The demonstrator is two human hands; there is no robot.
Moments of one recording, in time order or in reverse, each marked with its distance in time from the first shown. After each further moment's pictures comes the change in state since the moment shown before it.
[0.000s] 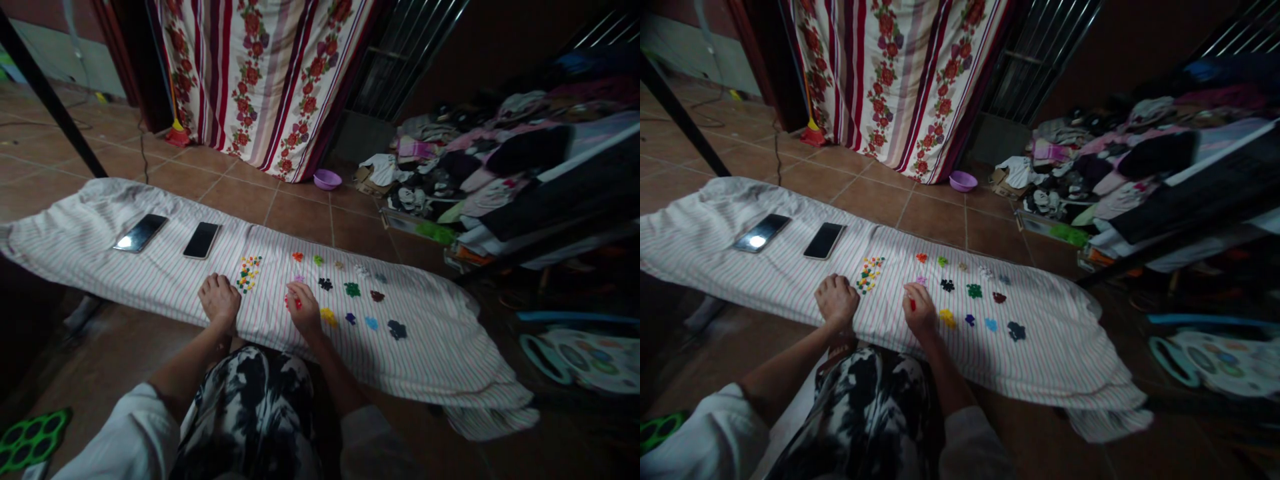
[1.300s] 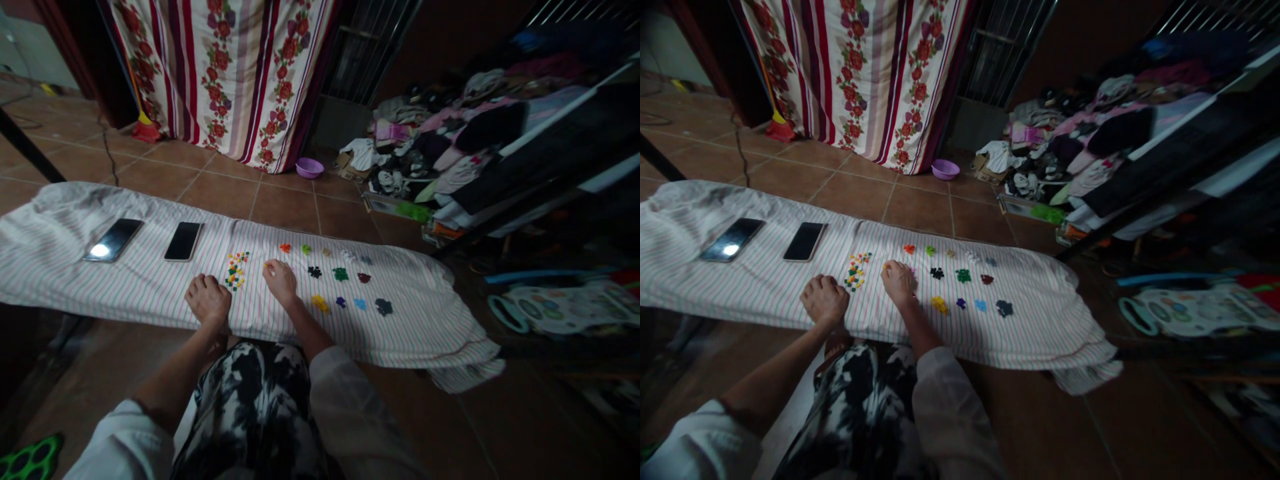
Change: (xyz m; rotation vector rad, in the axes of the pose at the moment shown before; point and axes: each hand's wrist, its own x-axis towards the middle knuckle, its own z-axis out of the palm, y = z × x) left_hand 0.000 0.001 -0.003 -0.050 -0.028 -0.012; right_hand 0.053 -0.003 0.042 -0.272 -0.162 0.312
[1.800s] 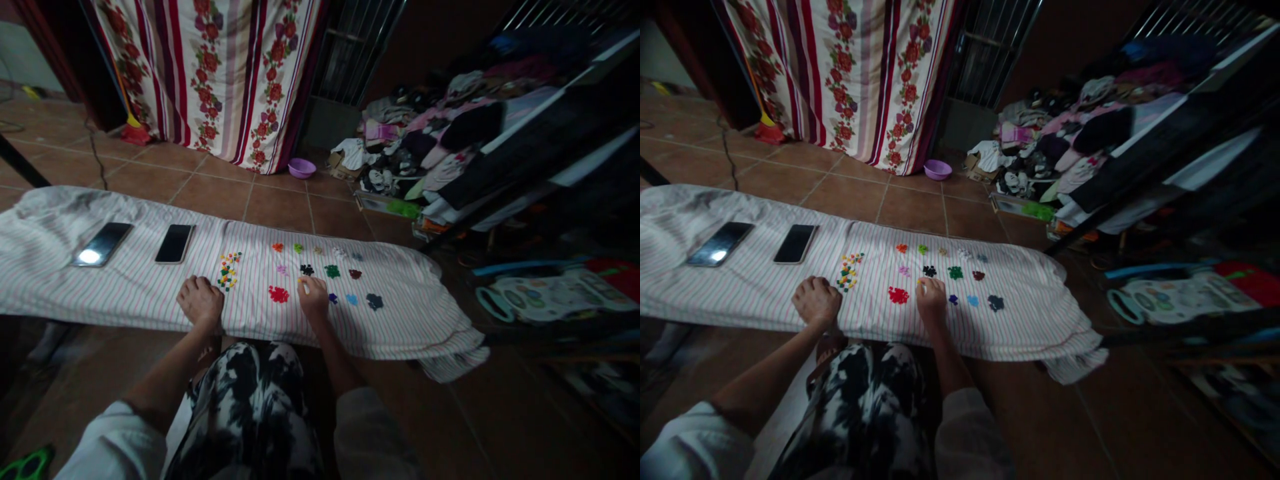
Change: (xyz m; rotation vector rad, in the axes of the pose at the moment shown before) left_hand -0.001 -0.001 0.000 0.034 0.015 0.006; right_hand -0.063 0.083 -0.050 -0.049 0.317 -0.015
